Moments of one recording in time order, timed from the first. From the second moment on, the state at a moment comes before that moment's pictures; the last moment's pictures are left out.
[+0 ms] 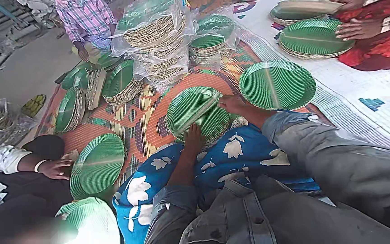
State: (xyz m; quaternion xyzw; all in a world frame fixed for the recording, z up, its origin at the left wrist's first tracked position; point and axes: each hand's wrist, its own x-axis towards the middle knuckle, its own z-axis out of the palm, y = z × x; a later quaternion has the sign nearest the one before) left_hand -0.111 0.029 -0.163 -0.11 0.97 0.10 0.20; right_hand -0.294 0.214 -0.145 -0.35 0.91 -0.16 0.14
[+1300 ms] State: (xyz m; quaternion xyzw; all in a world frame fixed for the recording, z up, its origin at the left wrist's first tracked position) left_hand -0.116 0.032 -0.159 -0.07 0.97 0.13 0.17; right_hand -0.331 0.249 -0.150 -0.01 0.97 -0.04 0.25
